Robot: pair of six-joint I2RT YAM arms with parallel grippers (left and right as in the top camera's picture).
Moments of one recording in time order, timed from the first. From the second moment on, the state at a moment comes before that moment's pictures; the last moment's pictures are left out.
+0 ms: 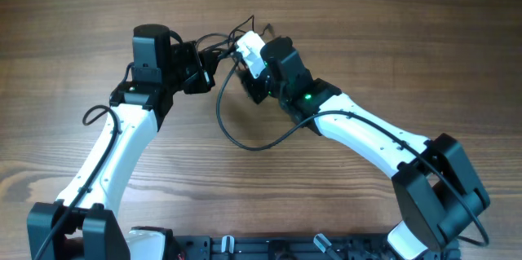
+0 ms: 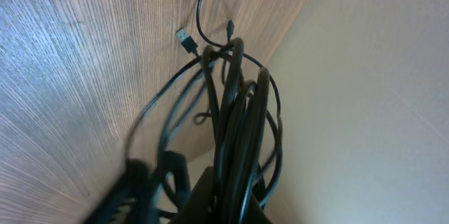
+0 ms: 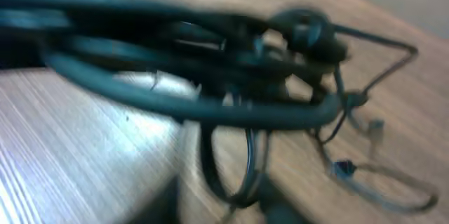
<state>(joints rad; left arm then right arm) -0.13 1.47 0.98 -0.21 0.46 -1.94 0.66 1.77 1.13 0.03 -0.08 -0.09</state>
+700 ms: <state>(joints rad) 0.22 1.47 0.98 -0.23 0.56 -1.93 0.04 1.52 1.15 -0.64 -0.13 0.41</state>
